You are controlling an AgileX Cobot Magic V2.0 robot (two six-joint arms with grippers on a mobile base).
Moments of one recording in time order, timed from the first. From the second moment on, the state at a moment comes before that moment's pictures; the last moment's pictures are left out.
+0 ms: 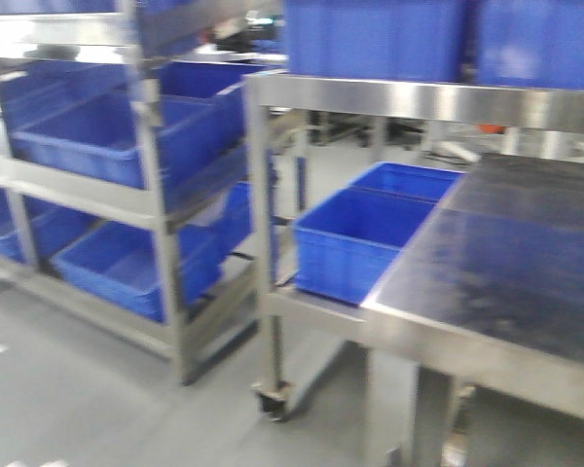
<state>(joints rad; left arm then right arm) -0.10 -0.01 0.01 -0.09 0.00 0.14 0.04 0.42 -0.49 0.06 0.33 0.05</state>
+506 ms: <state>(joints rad) -0.10 -0.01 0.01 -0.09 0.00 0.14 0.04 0.42 -0.49 0.06 0.33 0.05</state>
